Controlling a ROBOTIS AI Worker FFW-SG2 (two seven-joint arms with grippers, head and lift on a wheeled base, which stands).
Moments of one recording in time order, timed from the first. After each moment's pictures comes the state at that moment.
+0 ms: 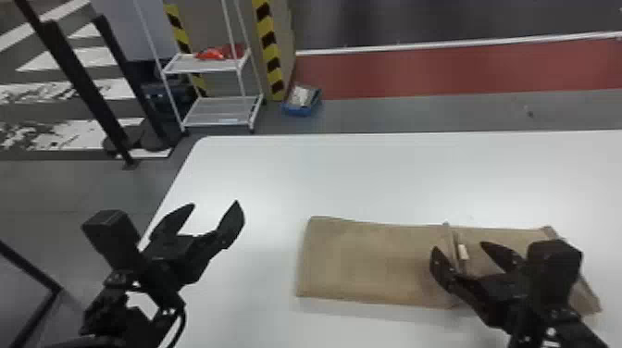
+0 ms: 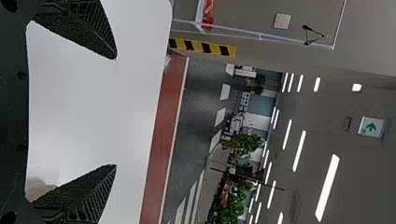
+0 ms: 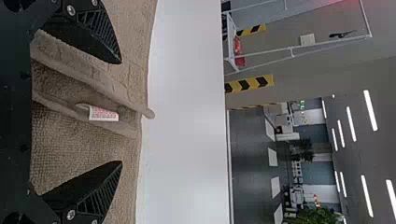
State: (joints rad) left arm 0.39 0.00 0.31 -2.13 0.26 0.39 -0.31; right arm 0.29 0.00 0.06 -1.82 -0.03 0.32 0.25
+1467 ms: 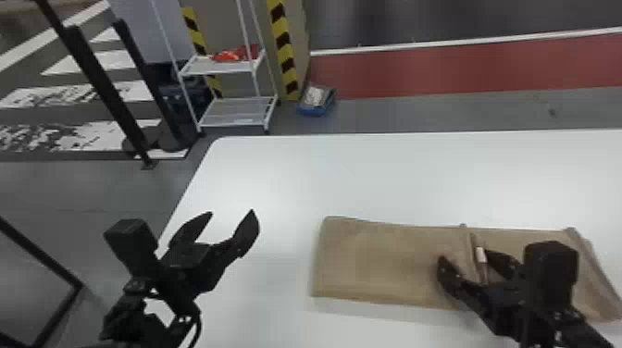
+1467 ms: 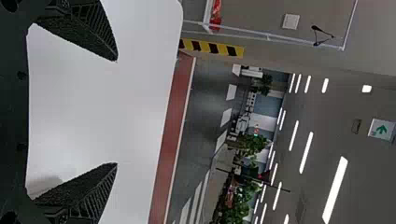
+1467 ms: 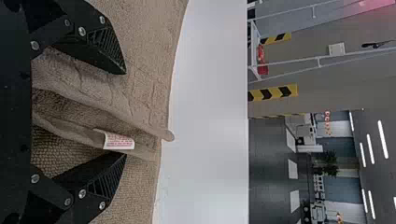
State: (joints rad) left arm 0.42 0.00 0.32 -2.13 0.27 0.39 -0.32; right arm 0.28 0.00 0.10 -1.83 0.02 0.42 0.25
